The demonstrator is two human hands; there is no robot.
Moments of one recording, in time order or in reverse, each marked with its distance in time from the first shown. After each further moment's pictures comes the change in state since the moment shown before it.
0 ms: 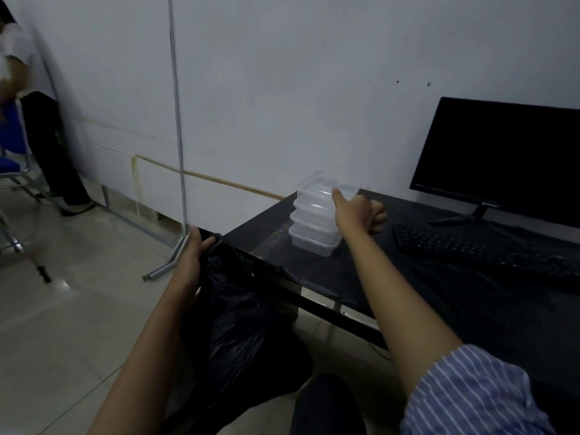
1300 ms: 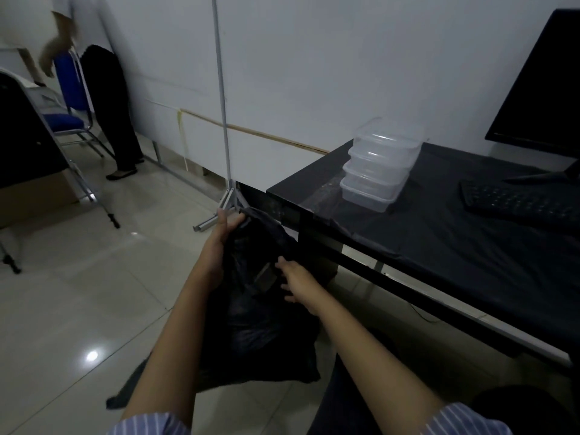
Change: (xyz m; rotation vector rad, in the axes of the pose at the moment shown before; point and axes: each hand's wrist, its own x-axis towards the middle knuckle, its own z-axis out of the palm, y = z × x) left_hand -0.034 -0.033 -0.044 0.042 -0.040 0.020; right_hand -0.179 0.110 0.122 0.181 -1.093 0.218
